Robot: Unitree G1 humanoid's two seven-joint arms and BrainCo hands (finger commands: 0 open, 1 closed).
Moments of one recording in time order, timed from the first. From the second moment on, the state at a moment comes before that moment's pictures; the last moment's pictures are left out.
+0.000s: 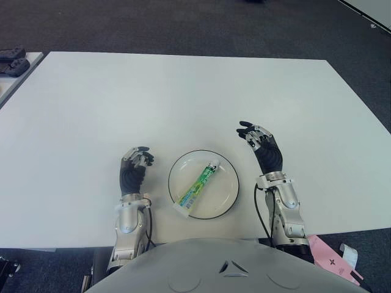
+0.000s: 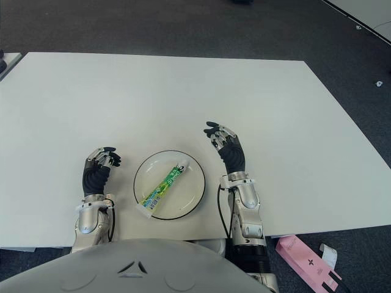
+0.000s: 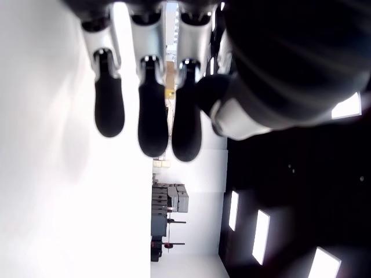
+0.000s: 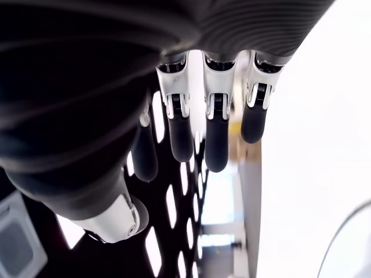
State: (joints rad) left arm 0.41 -0.07 -0.01 0.12 0.00 -0.44 0.16; right arm 0.22 -0.05 0.00 -0.06 0.26 -0.18 0.19
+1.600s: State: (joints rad) left arm 0.41 -0.07 0.01 0.10 -0.01 -0.42 0.12; right arm 0.22 0.00 -0.05 0.17 0.04 -0.31 0.01
